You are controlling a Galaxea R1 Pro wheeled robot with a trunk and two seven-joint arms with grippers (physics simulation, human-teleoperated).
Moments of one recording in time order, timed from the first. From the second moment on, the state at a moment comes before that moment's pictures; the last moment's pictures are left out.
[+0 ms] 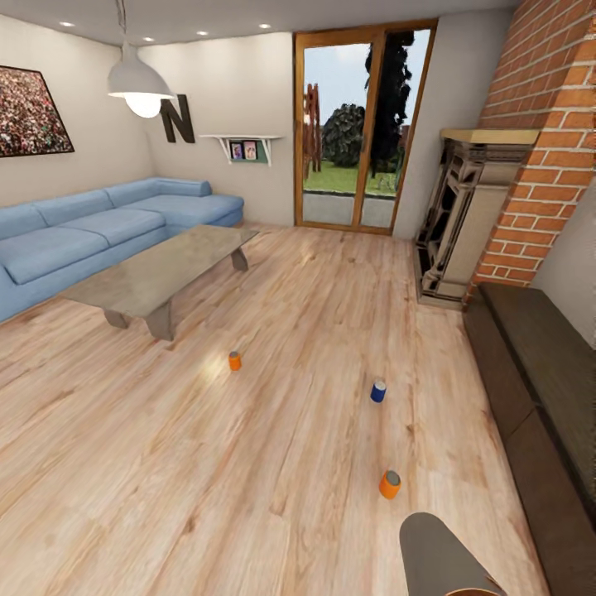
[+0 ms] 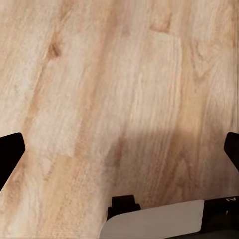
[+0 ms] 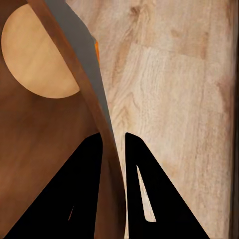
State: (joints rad) left arm -0.06 0.08 0.00 -0.31 -0.01 -0.49 -0.12; right arm -0.12 -0.30 -0.49 -0.21 0.08 -0.63 0.42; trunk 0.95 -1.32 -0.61
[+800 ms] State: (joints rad) left arm -0.06 0.08 0.00 -0.31 -0.01 -0.49 -0.12; right arm -0.12 -0.30 -0.49 -0.21 0.08 -0.63 0.42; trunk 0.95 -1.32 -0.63
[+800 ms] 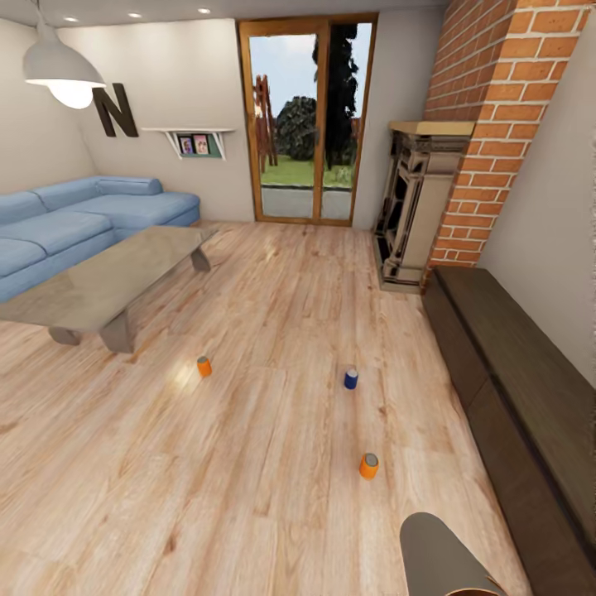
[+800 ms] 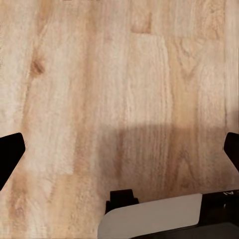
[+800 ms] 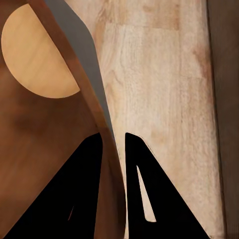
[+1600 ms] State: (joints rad) left arm -0.06 0.08 0.00 -0.31 -0.02 -0.49 -0.12; right arm -0.12 -0.30 -0.49 -0.21 0.08 -0.63 0.42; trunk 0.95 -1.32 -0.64
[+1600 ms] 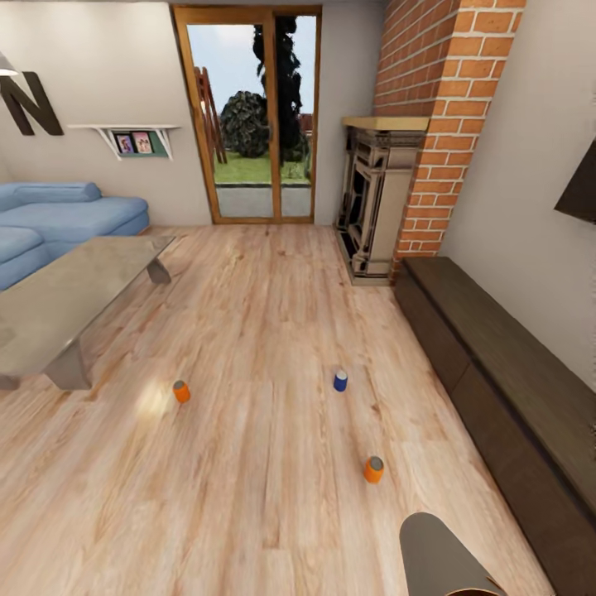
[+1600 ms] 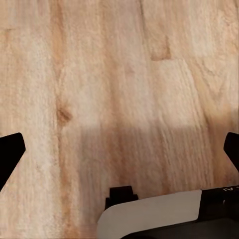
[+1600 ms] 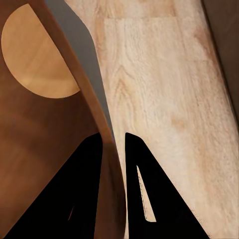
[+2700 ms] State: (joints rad) left arm -0.06 0.08 0.00 -0.31 -0.01 -0.49 -0.12; right arm -0.12 -0.30 -0.49 -0.20 0.08 -0.63 0.42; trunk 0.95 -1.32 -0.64
